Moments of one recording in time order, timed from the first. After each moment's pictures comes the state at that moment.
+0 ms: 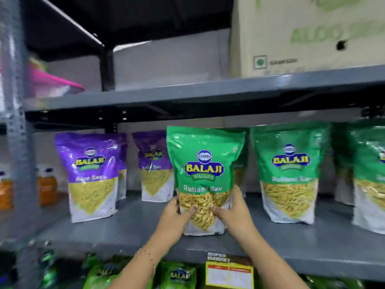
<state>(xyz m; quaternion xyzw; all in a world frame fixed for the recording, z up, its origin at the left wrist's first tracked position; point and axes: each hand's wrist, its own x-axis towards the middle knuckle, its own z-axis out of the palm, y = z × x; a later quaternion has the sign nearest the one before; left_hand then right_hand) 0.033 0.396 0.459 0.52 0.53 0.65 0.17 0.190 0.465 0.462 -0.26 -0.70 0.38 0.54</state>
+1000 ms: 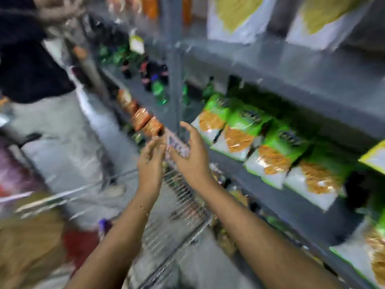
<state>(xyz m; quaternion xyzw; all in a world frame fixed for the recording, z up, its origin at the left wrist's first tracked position) -0.046 0.118 0.241 0.00 0.62 0.78 0.05 -0.001 0.214 0.265 -0.06 -0.80 0.54 0.26</state>
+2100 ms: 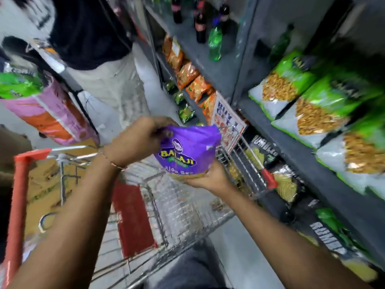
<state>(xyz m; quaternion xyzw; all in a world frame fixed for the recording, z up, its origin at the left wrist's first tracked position) -0.106 -0.038 0.251 0.27 0.90 0.32 0.08 -0.029 0.146 0.100 -0.08 -0.75 0.64 -0.11</state>
